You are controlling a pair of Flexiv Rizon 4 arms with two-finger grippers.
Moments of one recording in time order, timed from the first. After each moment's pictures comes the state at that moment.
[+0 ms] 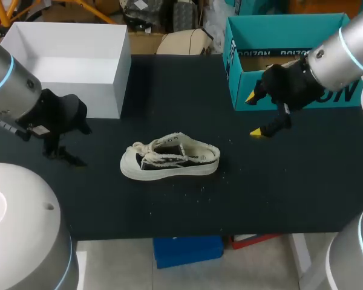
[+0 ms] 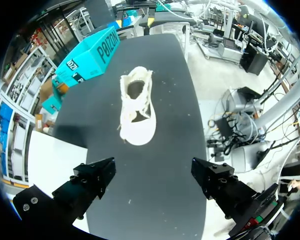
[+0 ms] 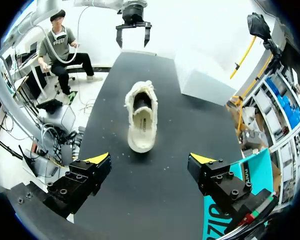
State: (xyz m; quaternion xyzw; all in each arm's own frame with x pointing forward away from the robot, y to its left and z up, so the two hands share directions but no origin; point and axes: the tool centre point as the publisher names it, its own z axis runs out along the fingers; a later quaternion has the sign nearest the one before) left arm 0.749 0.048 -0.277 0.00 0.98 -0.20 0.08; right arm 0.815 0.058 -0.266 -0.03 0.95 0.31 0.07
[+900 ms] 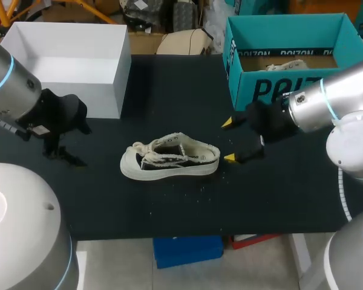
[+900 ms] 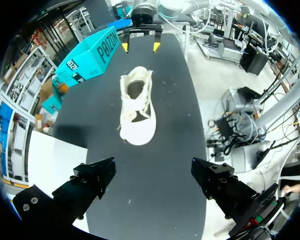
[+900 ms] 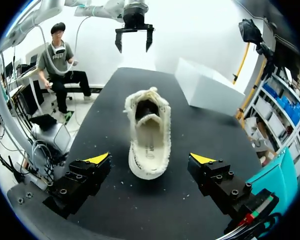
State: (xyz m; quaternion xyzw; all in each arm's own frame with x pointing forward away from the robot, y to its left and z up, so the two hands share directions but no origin) left arm 0.749 0.048 -0.277 0.00 0.98 -0.20 0.08; right arm 0.809 0.112 -0.348 -0.01 0.91 0.41 0.07
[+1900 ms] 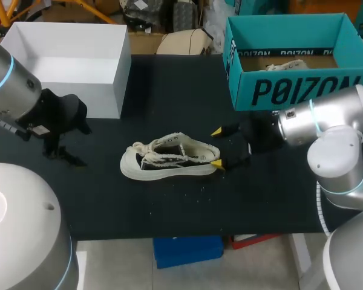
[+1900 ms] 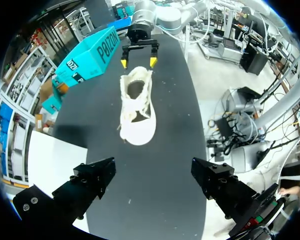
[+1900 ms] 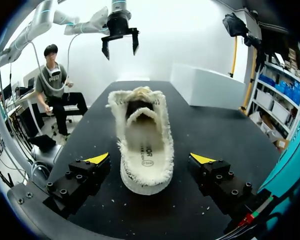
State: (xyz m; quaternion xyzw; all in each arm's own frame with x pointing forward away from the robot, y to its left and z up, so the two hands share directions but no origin) left arm 0.749 0.048 -0.276 0.00 0.98 -0.20 0.08; right arm 0.822 0.141 -0.396 0.03 0.87 0.49 0.03
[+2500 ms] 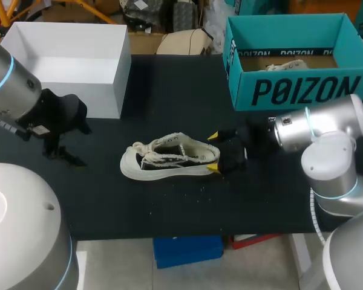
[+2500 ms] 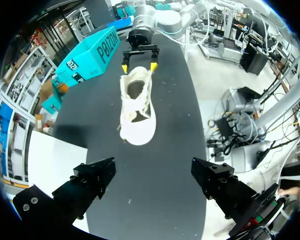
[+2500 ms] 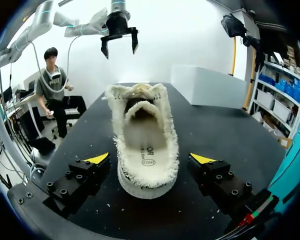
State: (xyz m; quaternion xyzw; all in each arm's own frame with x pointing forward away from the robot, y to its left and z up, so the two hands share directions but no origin) left arm 0.749 0.048 -0.276 0.00 0.98 -0.20 0.08; right arm 0.822 0.151 -0.414 0.04 0.86 0.51 0.02
